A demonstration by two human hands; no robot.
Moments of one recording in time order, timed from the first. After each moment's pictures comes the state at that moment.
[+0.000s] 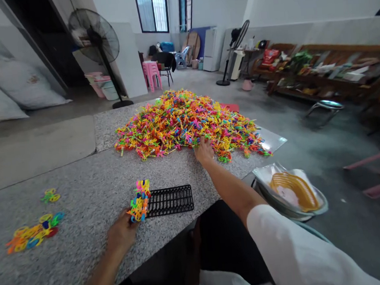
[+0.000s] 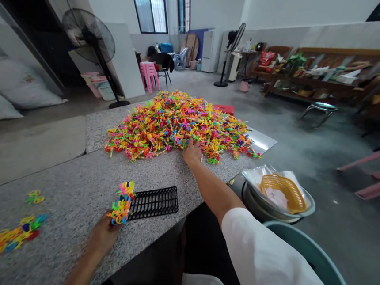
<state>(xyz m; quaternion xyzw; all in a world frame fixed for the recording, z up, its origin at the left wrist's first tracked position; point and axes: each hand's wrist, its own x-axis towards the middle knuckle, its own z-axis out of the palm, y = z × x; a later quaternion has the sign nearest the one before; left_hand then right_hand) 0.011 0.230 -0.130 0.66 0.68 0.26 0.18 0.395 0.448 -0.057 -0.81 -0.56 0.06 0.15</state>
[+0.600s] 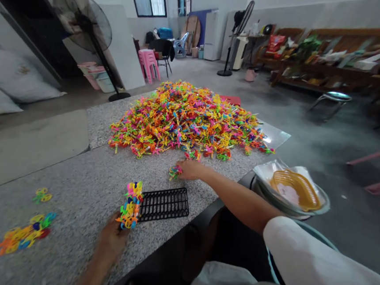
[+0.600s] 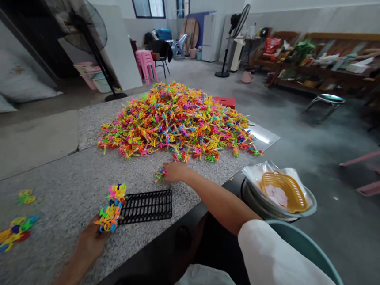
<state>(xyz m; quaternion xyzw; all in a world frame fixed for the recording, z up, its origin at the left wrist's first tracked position) 0.003 0.226 -0.117 0.69 0.65 0.28 0.18 0.370 0.394 -0.050 -0.52 -0.83 0.19 -0.01</state>
